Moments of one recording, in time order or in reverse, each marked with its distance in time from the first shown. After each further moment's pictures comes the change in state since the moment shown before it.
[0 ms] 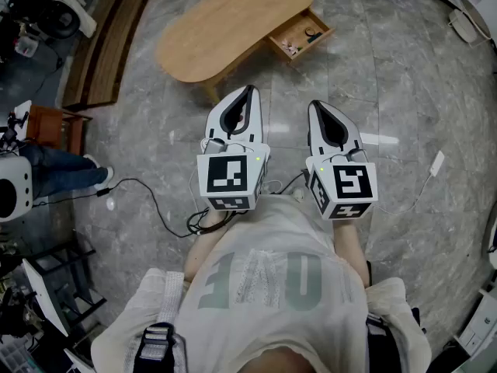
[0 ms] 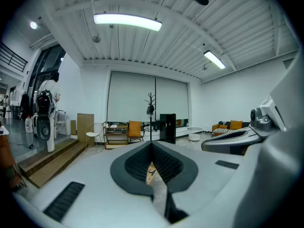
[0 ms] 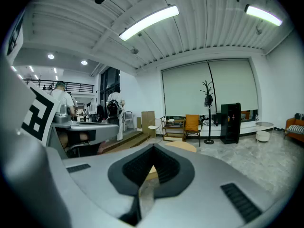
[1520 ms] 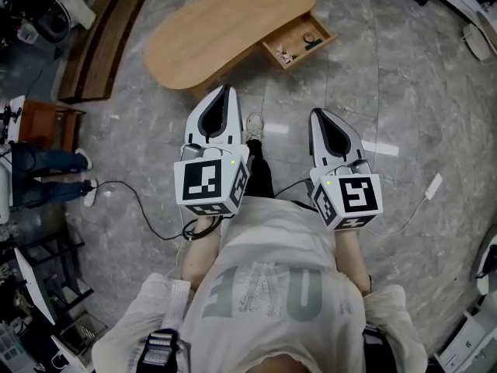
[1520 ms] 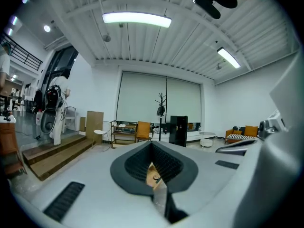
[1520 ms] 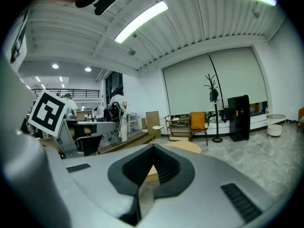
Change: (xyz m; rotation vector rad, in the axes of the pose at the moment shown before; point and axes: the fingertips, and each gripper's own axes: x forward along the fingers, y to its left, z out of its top) left arm 0.105 0.006 -0.016 -0.079 -0.023 0.138; right arm 0.068 -0.103 -0.022 0.042 -0.007 0.113
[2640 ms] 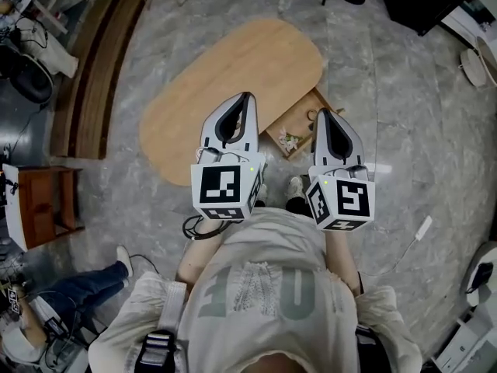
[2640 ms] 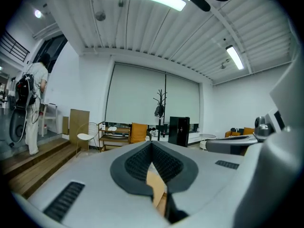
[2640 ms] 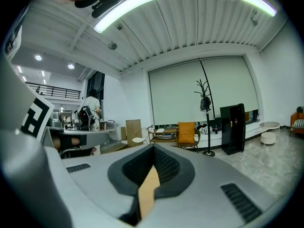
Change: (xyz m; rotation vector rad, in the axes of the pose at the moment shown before) left arm 0.366 0.120 0.099 0.006 0.004 -0.129; right arm 0.345 -0.135 0.166 0.007 -0.101 -0.207
